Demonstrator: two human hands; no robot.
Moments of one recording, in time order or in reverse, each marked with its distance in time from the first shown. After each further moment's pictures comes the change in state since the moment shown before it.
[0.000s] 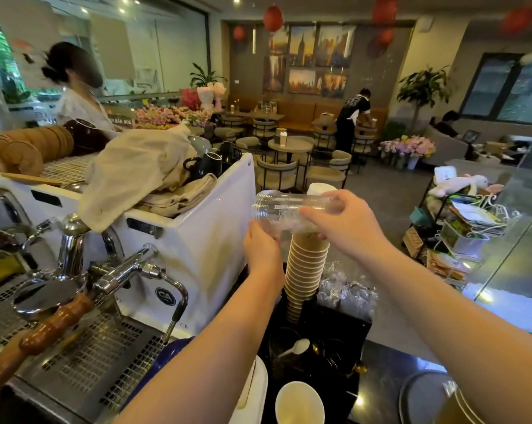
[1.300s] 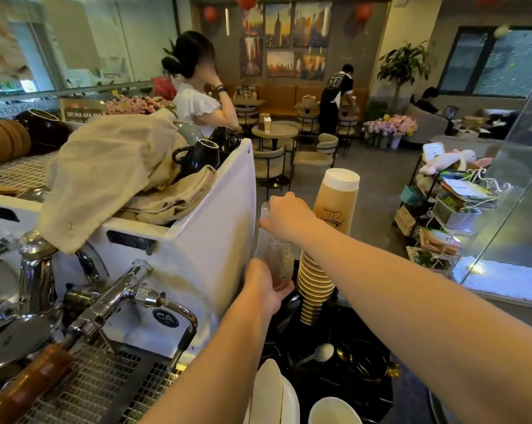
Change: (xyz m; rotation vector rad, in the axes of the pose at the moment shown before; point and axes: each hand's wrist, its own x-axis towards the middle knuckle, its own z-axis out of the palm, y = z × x) left_hand 0.069 -0.034 -0.050 0.144 -0.016 -0.504; right_hand 0.099 0.006 0.142 -0.808 -0.263 -0.116
